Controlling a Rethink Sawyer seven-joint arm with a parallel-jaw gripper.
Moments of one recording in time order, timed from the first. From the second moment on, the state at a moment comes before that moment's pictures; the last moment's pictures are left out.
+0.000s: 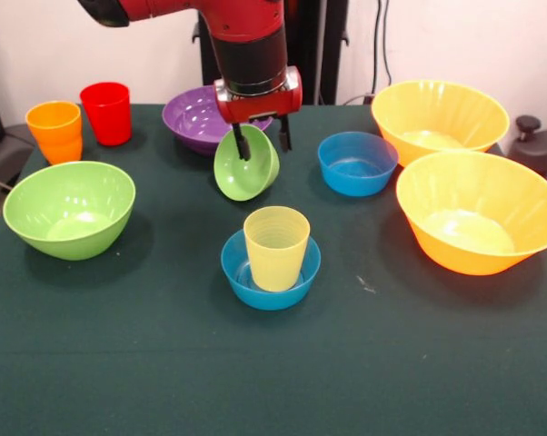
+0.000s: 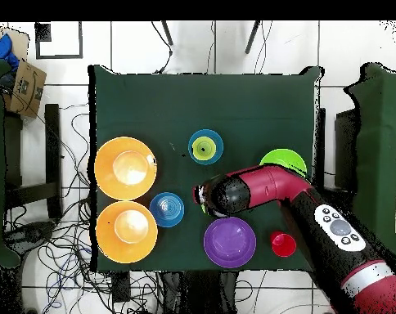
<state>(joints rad) -0.84 -0.58 0.70 1.87 -0.72 0.73 1.91</state>
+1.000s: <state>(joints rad) -0.88 -0.51 0.71 1.92 -0.72 0.73 1.91</state>
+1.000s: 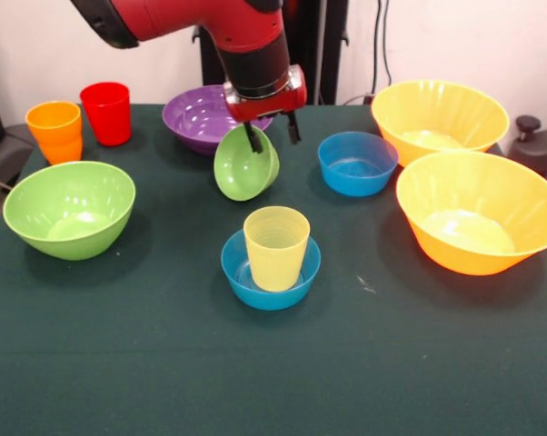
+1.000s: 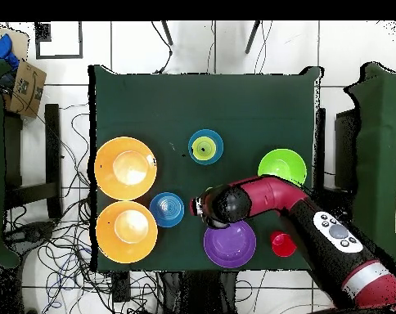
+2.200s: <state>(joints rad) -0.89 -0.41 0.71 1.95 -0.72 0.73 1.91</state>
